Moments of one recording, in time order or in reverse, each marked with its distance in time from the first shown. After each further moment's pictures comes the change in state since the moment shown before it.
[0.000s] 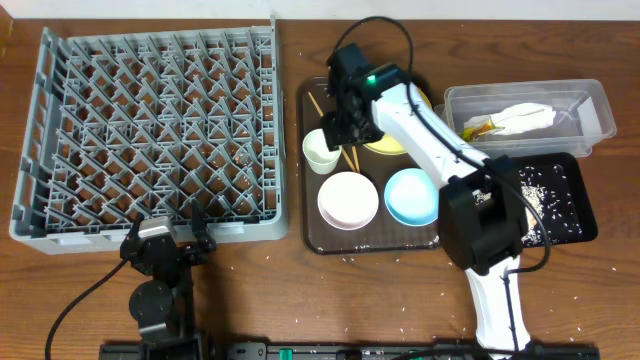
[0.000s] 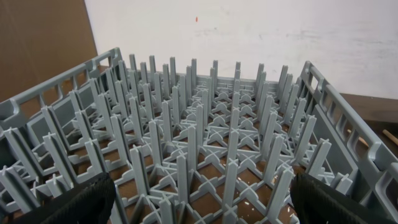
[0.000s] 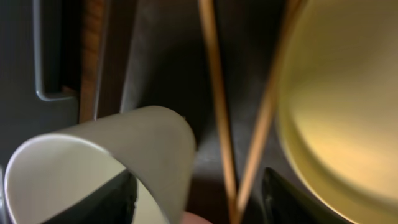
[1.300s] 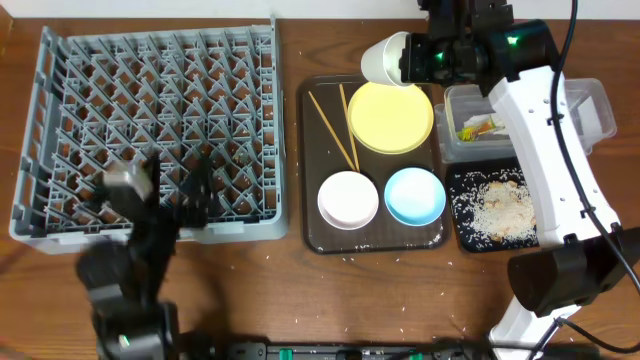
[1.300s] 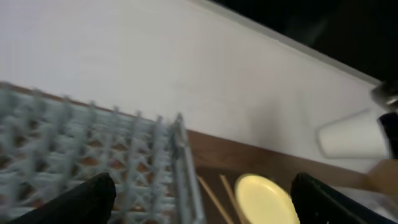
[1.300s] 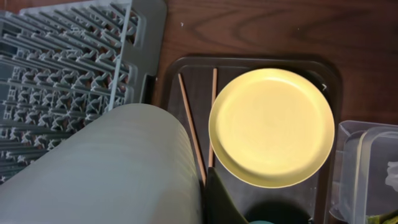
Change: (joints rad) left arm 0.000 0.586 0.569 0.045 0.436 -0.356; right arm -0.263 -0.358 0.104 -0.058 -0.127 0.013
